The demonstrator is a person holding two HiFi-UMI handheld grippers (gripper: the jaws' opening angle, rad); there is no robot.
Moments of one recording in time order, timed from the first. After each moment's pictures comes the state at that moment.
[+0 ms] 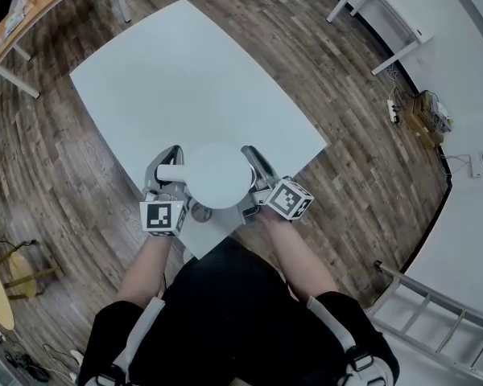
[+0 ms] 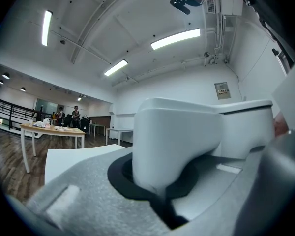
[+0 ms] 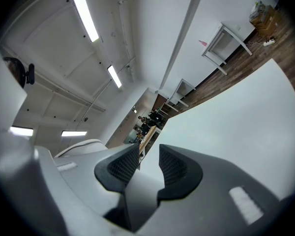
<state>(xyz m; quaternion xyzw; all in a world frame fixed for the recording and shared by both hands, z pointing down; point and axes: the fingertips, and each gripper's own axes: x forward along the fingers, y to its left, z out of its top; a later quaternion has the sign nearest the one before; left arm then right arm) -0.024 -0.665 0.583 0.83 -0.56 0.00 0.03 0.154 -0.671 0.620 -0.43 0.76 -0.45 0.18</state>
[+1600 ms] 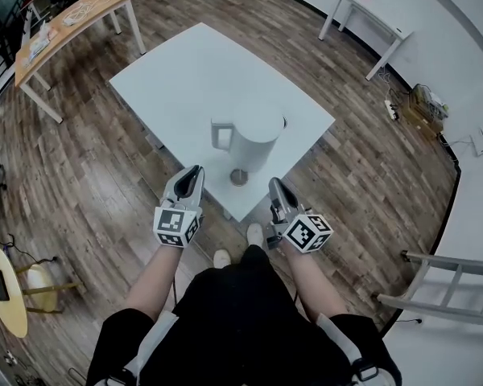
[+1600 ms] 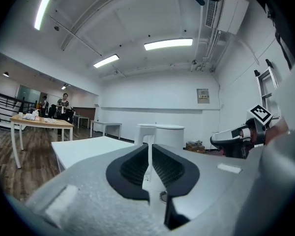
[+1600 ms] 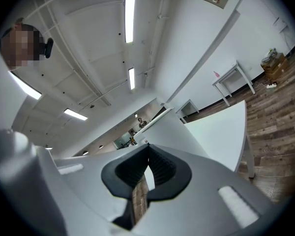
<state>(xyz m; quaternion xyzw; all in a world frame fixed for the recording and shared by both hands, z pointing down) -0.082 -0.511 0.562 0.88 -0.47 0.02 0.07 0.116 -0.465 0.571 -0.51 0.79 -0.30 0.14</state>
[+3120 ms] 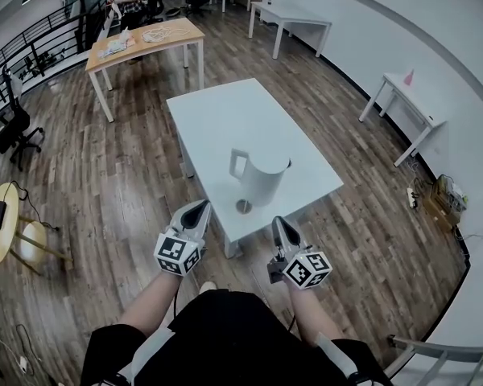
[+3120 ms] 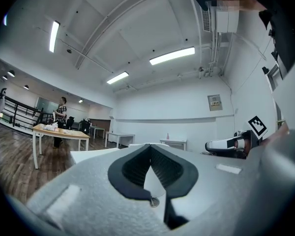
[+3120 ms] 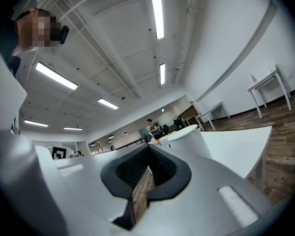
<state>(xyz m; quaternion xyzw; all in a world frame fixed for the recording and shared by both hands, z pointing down) -0.059 -0.406 0.490 0.83 -0.56 -0.03 0.03 0.136 -0.415 0.513 -0.38 0.90 -0.20 0.10</state>
